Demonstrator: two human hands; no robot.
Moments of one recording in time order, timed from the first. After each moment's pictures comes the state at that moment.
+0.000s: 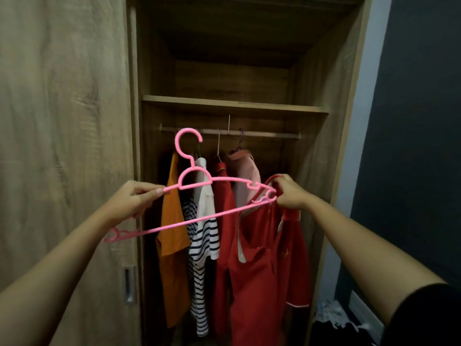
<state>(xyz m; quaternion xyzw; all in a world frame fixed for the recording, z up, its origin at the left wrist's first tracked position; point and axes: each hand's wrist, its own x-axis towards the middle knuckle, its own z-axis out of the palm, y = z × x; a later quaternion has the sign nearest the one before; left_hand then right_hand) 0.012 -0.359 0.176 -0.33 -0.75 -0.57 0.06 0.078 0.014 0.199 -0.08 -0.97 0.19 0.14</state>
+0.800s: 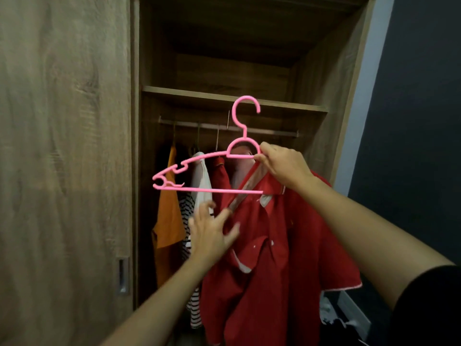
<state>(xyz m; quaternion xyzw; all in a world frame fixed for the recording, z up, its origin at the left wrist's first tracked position) 0.063 -0.197 0.076 -0.24 -0.83 -0.29 0.41 0.104 -0.022 0.245 0.06 -0.91 -0.10 0.40</state>
